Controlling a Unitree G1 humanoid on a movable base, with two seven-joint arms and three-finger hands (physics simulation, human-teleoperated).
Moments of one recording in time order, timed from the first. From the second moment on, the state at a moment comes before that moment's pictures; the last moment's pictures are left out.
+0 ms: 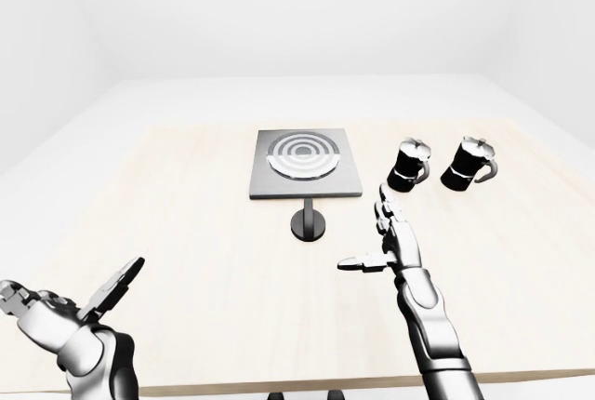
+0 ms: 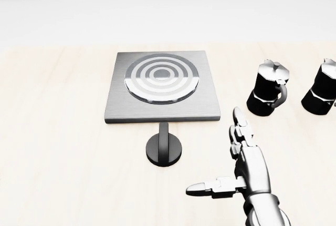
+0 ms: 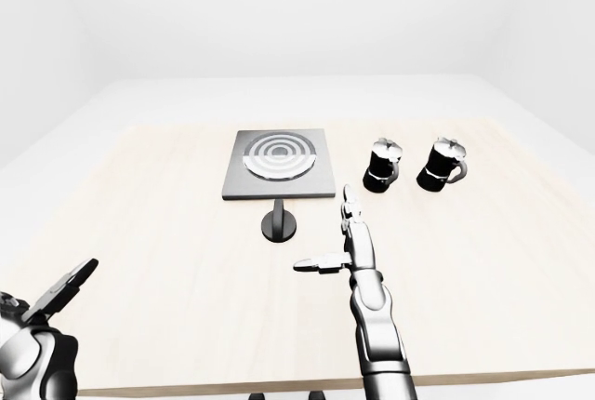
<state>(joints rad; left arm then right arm) 0.10 0.11 0.56 -0.03 -0.30 0.02 0.50 -0.03 -0.02 -0.03 0.07 -0.01 0.00 0.05</state>
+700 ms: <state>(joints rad) 0.12 0.09 0.56 -0.05 -0.32 -0.03 0.48 -0.02 -0.02 -0.01 0.07 -0.05 -0.01 0.05</state>
